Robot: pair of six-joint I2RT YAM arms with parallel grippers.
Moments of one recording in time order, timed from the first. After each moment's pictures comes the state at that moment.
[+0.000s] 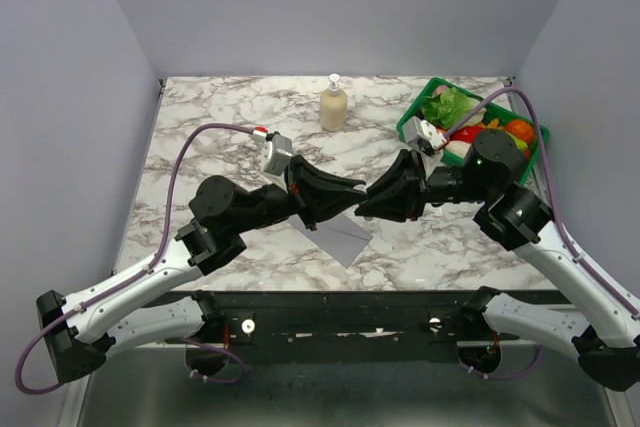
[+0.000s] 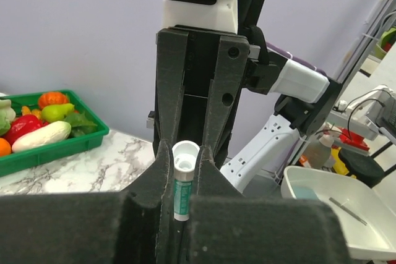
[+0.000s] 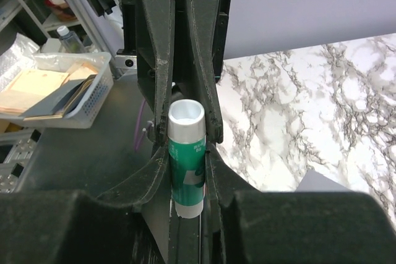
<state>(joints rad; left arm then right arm) -0.96 0.91 0.88 0.41 0.38 -0.49 0.71 0.96 1.13 -0.18 -0.89 0.16</state>
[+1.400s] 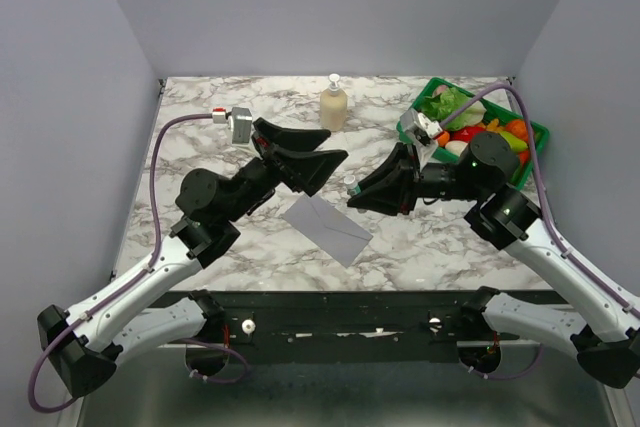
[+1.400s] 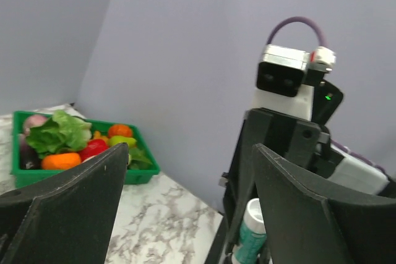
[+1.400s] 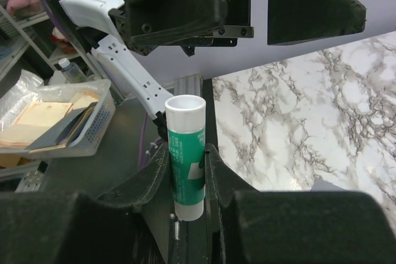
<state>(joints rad) -0.78 0.90 0.86 0.49 0.16 -0.62 0.71 0.98 1.07 -0.01 -0.81 0.30</state>
